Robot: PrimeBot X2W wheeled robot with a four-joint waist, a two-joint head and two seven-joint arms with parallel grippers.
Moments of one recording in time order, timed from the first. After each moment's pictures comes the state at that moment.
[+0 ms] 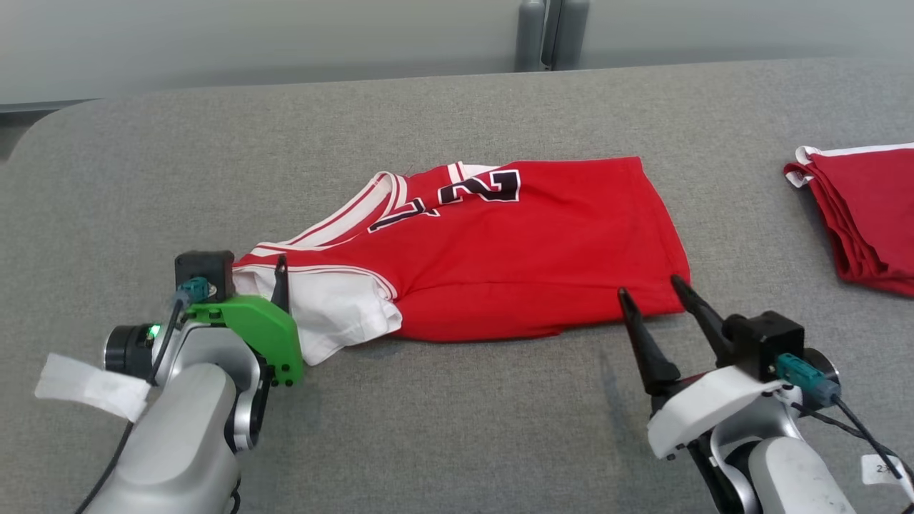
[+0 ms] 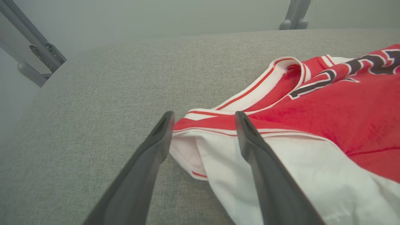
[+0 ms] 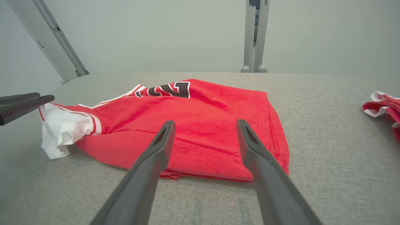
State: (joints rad) left arm -0.57 0.28 -0.58 0.65 -0.59 0.19 0.00; right arm -0.10 -0.06 0.15 0.03 0.16 0.13 0.01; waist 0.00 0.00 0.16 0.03
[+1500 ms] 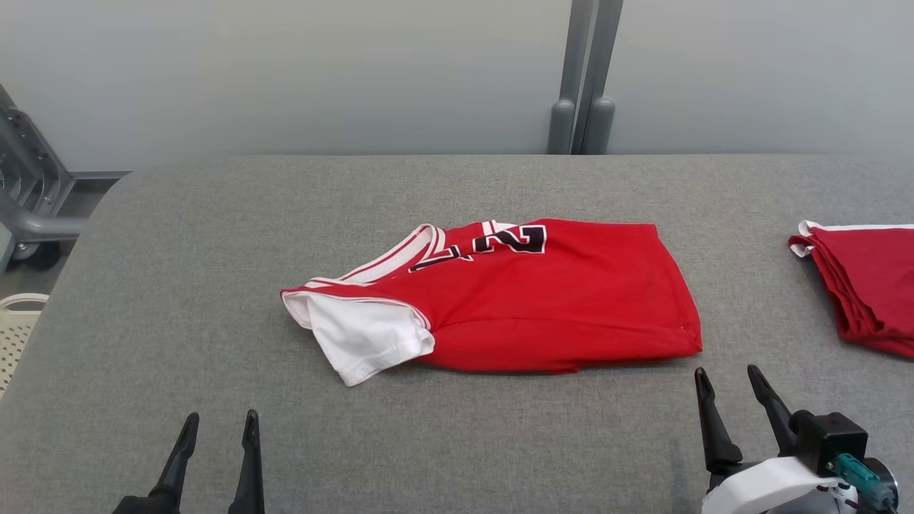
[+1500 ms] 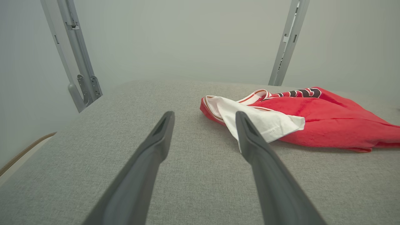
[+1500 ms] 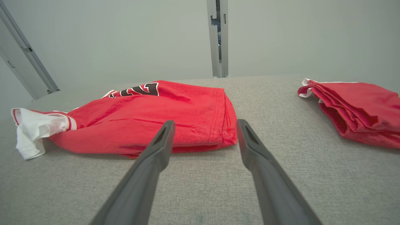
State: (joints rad) left arm 0.19 0.15 -0.08 0.07 -0.25 -0.06 -0.26; right arm 0.07 -0.05 -0.02 0.17 0.16 0.13 -0.22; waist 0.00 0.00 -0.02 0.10
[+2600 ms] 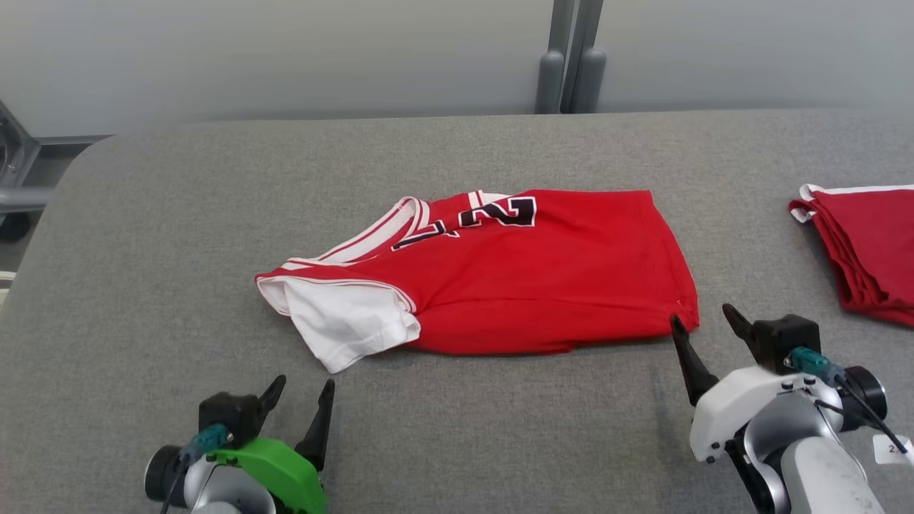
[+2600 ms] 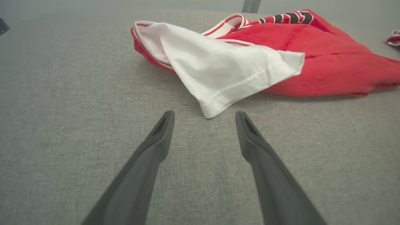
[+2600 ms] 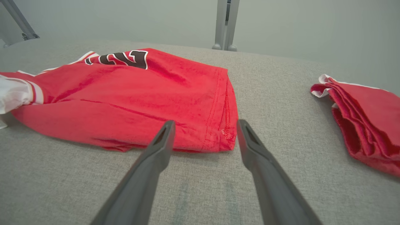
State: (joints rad) left arm -0.12 0.18 -0.28 0.46 -0.35 -0.13 -0.13; right arm -0.08 -0.07 0.00 0.15 0.05 0.13 0.10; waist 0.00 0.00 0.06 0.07
